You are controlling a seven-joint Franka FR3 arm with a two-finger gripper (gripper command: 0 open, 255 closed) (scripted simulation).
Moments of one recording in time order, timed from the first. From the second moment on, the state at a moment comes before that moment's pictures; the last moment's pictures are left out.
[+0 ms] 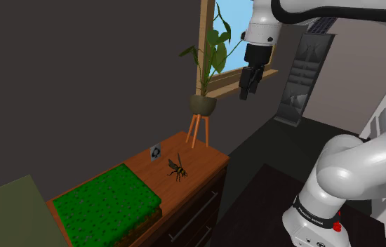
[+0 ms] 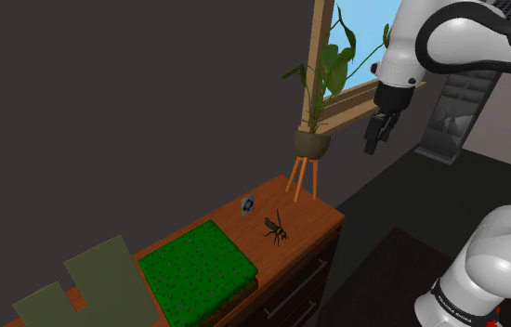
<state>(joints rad) -0.01 -0.75 0.07 -2.26 0.07 1.53 -0.06</state>
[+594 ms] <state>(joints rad) -0.01 -0.56 0.14 -2.26 0.09 1.70 0.03</state>
